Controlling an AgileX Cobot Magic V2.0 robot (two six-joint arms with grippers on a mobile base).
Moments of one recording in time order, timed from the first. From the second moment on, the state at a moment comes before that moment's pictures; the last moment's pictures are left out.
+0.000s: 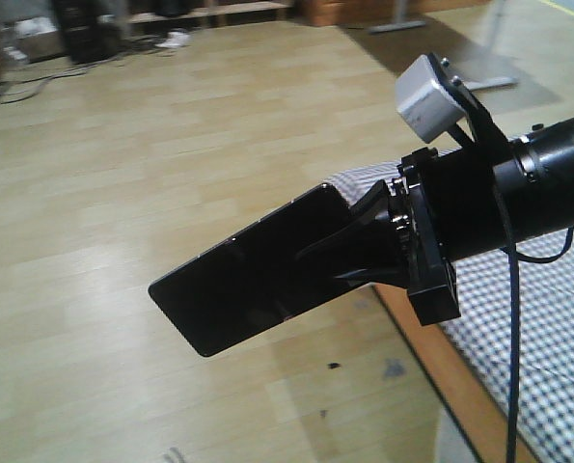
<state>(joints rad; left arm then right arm) -0.03 -0.02 0.03 -0.03 0.18 0.15 0.28 1.36 -1.18 1.05 1.22 -1.17</state>
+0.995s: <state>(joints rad) -0.03 -0.02 0.03 -0.03 0.18 0.15 0.28 1.36 -1.18 1.05 1.22 -1.17</state>
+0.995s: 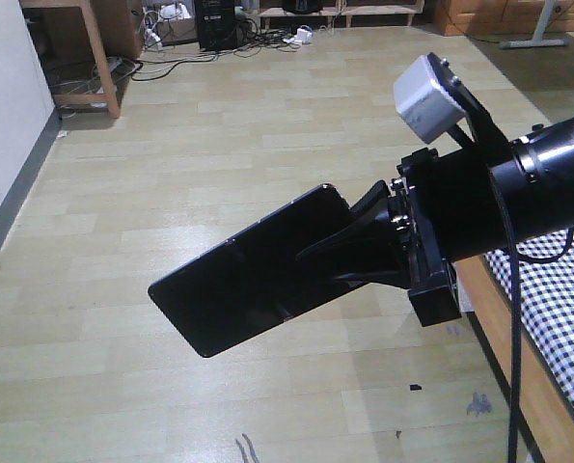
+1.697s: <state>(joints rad) -0.03 -0.02 0.03 -0.03 0.18 0.15 0.28 1.36 -1.18 1.05 1.22 -1.17</state>
